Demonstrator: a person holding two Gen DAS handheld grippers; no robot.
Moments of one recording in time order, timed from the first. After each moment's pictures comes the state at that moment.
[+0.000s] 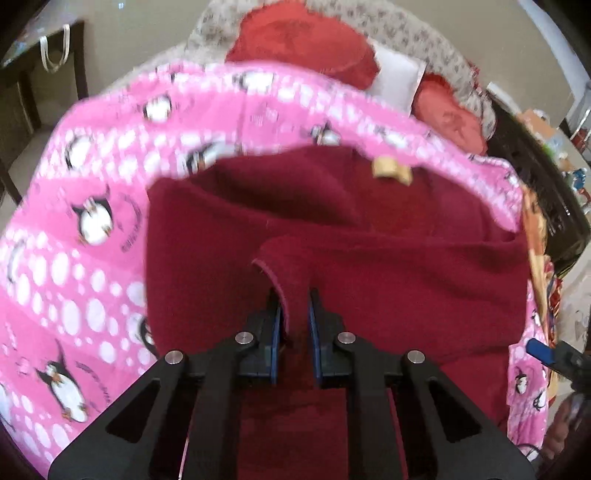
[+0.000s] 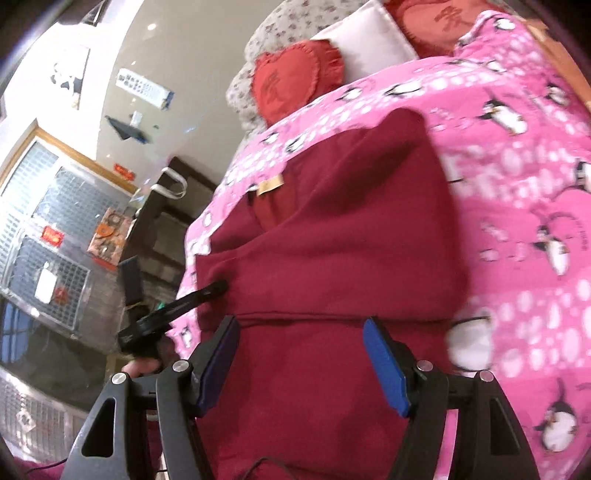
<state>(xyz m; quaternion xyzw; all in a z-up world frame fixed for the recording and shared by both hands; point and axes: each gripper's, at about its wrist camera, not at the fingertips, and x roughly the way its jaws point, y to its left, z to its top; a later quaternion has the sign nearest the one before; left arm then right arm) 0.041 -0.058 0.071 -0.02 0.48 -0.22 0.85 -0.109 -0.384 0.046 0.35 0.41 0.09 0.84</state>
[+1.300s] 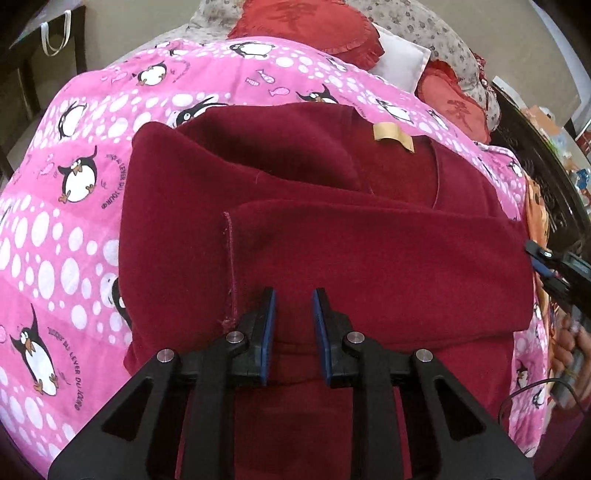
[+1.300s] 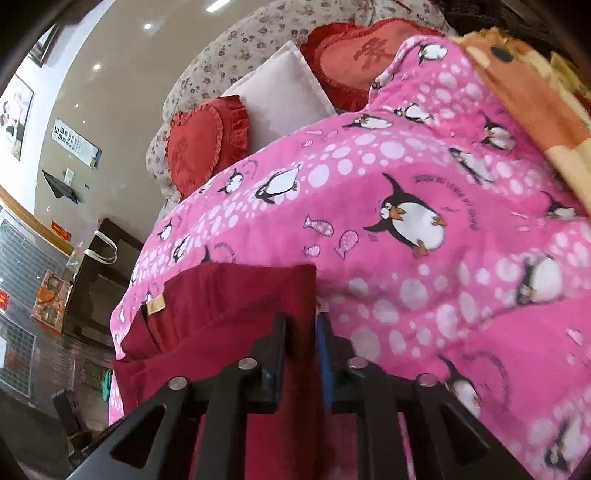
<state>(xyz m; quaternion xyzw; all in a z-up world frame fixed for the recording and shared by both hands) 0.036 -0.069 0.040 -0.02 0.52 -0.21 0.83 -0.057 -0.476 0.037 0.35 0.39 -0.05 0.85</state>
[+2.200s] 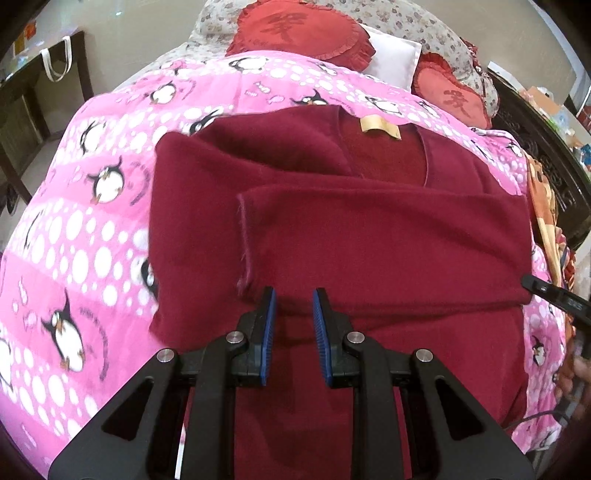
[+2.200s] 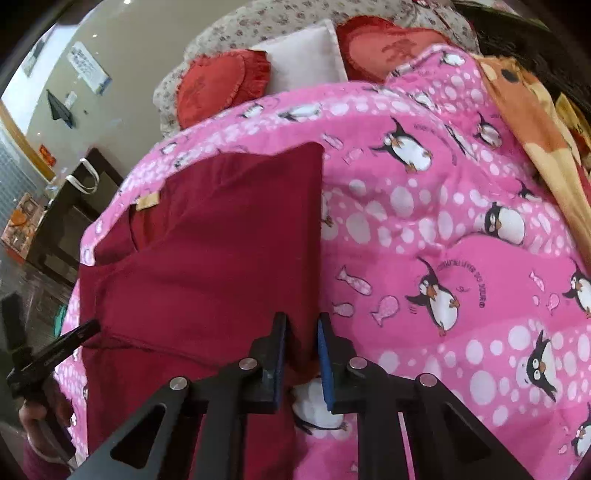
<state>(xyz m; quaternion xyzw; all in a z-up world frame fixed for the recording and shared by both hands) 0.007 -0.066 0.050 0.02 0.50 -0.20 0.84 -0.092 -0.426 0.014 0.24 0.46 -0.06 0.85</state>
